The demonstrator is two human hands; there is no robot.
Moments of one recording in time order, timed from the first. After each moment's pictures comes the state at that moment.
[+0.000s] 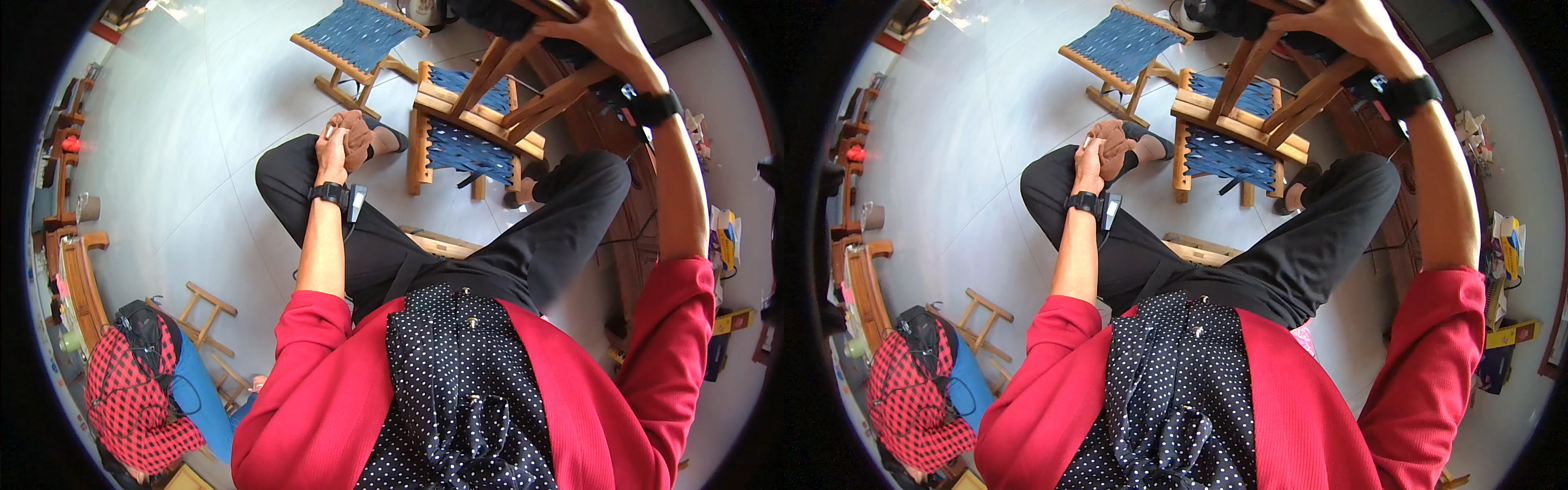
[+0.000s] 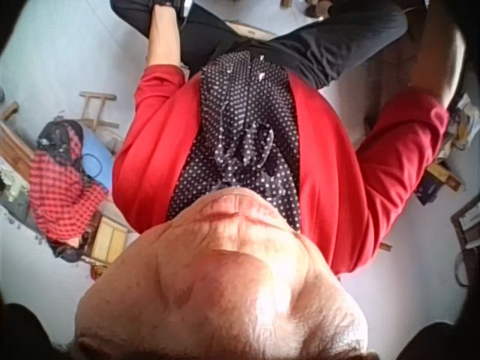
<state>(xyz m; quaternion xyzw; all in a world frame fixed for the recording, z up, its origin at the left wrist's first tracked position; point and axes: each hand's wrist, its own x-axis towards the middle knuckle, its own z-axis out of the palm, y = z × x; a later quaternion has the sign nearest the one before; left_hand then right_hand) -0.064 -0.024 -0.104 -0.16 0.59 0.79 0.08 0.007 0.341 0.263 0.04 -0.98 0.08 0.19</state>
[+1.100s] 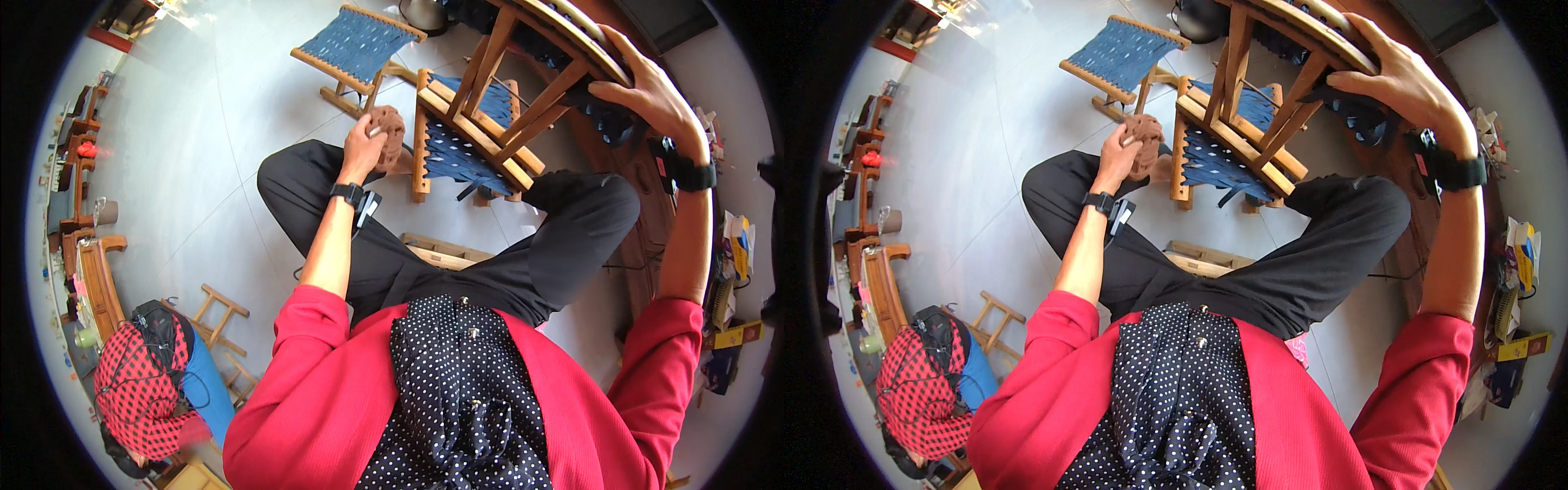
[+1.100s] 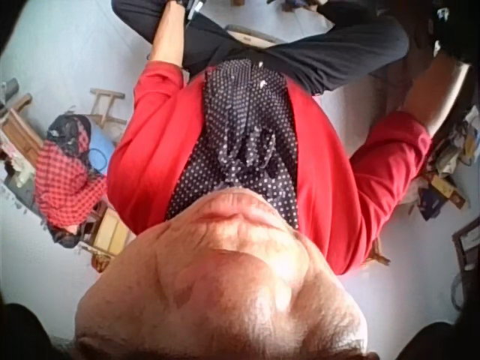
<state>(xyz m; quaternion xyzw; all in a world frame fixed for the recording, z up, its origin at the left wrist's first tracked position) -0.069 0.032 -0.067 0.13 0.83 0.54 0.04 0.073 0.437 0.242 -0.01 -0.99 0.16 0.03</state>
